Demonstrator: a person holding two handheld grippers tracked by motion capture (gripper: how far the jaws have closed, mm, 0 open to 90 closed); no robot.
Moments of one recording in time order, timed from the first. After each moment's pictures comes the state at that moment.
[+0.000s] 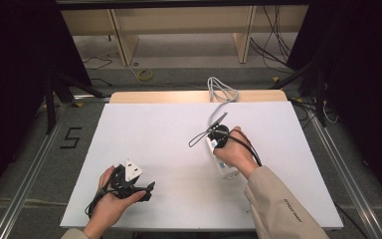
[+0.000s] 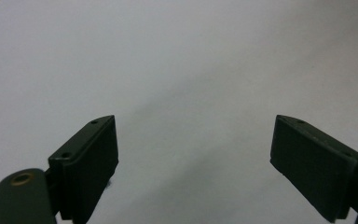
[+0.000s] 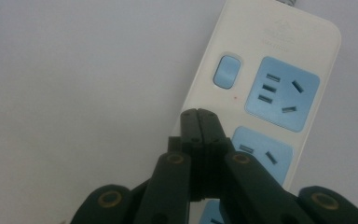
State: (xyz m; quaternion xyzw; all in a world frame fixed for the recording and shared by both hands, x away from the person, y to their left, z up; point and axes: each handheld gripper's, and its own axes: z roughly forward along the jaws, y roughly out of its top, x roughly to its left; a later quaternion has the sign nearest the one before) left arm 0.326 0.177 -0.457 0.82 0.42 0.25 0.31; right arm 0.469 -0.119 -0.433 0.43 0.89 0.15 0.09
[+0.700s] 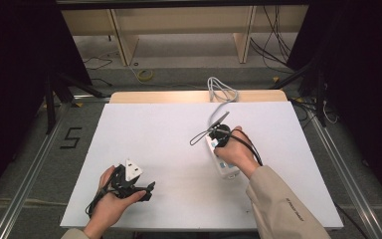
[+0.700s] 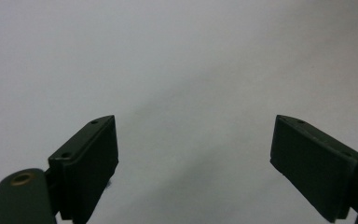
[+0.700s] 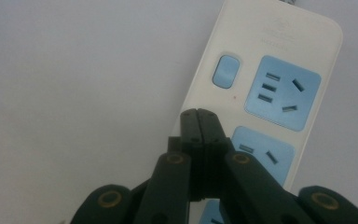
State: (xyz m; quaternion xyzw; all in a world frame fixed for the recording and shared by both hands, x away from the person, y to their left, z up) left arm 0.327 0.177 -0.458 0.82 0.42 0.25 0.31; right arm 0.471 -0.122 -0.433 0.43 0.88 0.16 0.08
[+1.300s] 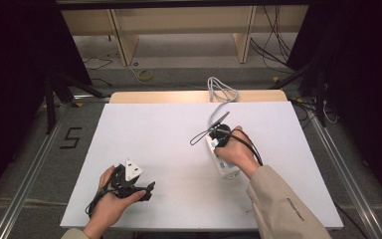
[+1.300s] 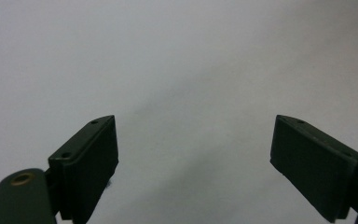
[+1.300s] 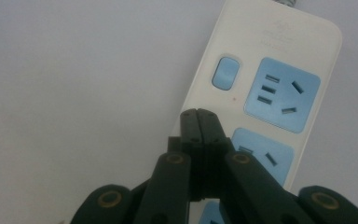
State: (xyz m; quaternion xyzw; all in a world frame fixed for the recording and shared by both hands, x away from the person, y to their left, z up) left arm 0.328 0.177 -0.458 0.82 0.42 0.25 0.31; right arm 0.471 -0.123 -0.433 0.43 0.88 0.16 0.08
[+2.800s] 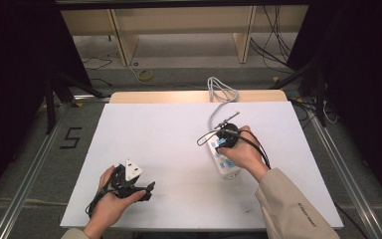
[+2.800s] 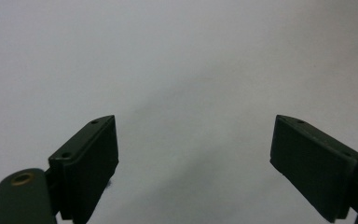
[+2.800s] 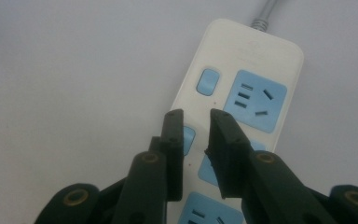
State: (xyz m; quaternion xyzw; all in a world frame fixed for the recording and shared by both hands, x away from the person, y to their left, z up) left arm 0.328 0.177 -0.459 0.82 0.42 0.25 0.31; right arm 0.461 -0.143 -0.423 0.41 0.88 0.22 0.10
